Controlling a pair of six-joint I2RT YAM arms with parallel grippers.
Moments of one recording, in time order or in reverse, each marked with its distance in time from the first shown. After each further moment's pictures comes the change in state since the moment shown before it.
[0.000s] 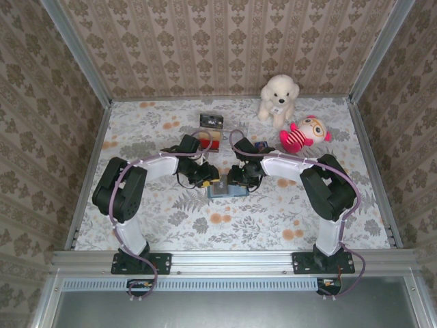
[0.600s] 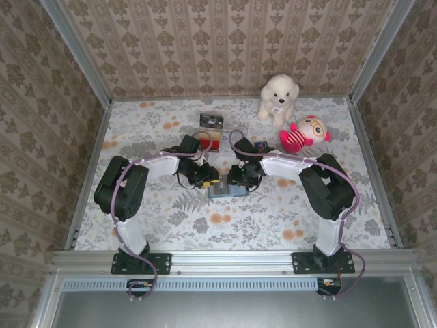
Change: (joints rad) left arm 0.000 0.019 0.003 -0.001 0.009 0.000; right arm 0.000 0.011 0.006 -0.001 0.000 0.000
